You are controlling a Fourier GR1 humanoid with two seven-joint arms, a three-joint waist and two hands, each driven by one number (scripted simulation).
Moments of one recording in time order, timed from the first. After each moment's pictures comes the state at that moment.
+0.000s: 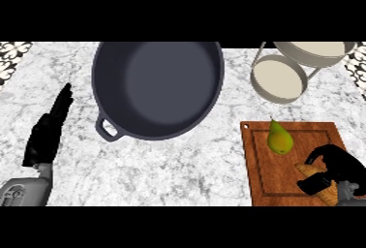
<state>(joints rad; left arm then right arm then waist) -0.14 0.31 0.01 -1.47 -0.12 0.12 0.07 -0.01 -0.44 0.12 -1.55 0.64 0.32 0.84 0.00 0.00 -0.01</state>
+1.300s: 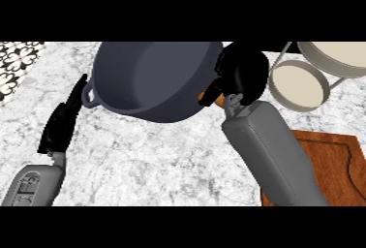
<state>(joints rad) -0.22 0.27 -0.01 -1.43 -0.16 0.08 0.06 -0.81 -0.01 0.24 -1.35 1.06 -0.09 1.07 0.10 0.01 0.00</state>
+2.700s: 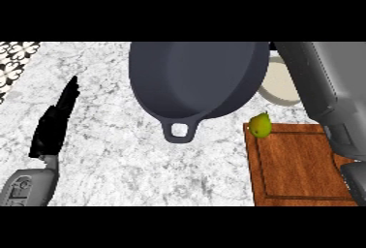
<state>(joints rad) -0.20 0.27 0.03 -1.45 -0.16 0.09 0.08 -1.30 -0.27 0.00 -0.77 1.31 0.00 0.94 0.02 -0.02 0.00</state>
